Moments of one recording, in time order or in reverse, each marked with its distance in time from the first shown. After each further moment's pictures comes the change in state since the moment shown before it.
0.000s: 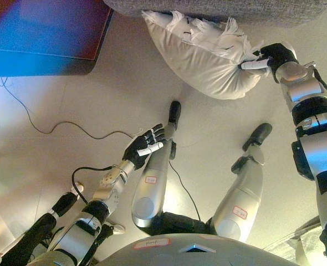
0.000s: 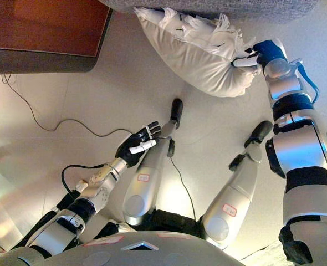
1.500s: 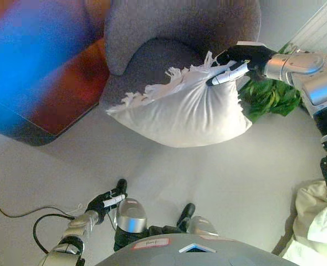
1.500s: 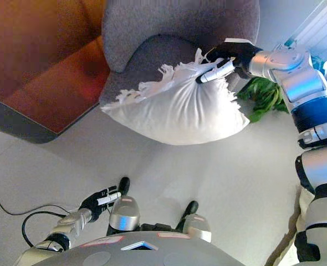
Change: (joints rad) left arm 0.216 0.053 0.386 0.369 0.476 0.274 0.098; right arm 0.114 -0.214 0.144 -0.541 0.239 0.023 0.543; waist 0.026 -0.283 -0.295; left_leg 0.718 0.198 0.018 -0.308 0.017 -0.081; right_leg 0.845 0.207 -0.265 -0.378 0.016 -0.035
